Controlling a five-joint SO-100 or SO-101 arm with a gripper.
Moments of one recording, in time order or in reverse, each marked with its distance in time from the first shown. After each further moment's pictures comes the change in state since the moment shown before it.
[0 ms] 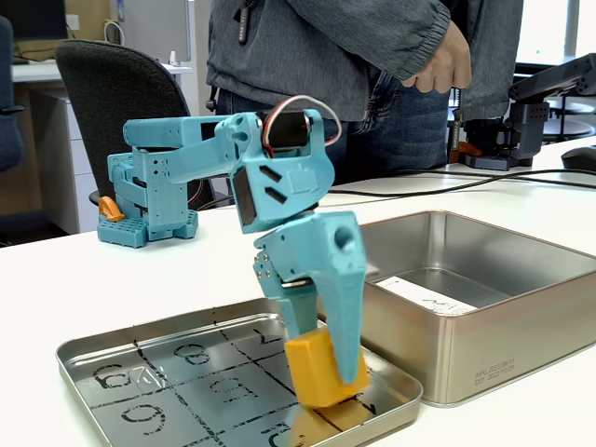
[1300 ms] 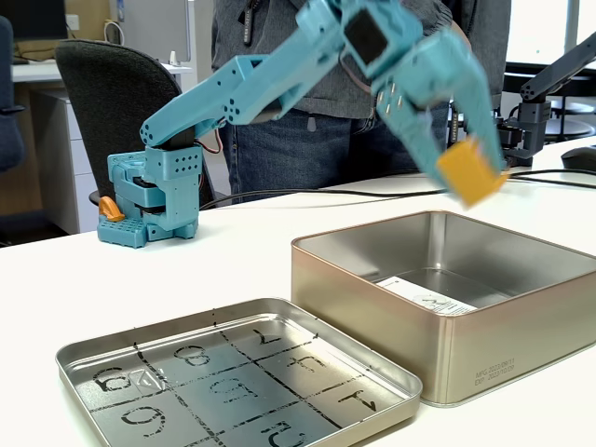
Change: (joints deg) arm -22.4 19.9 -0.3 11.6 2.4
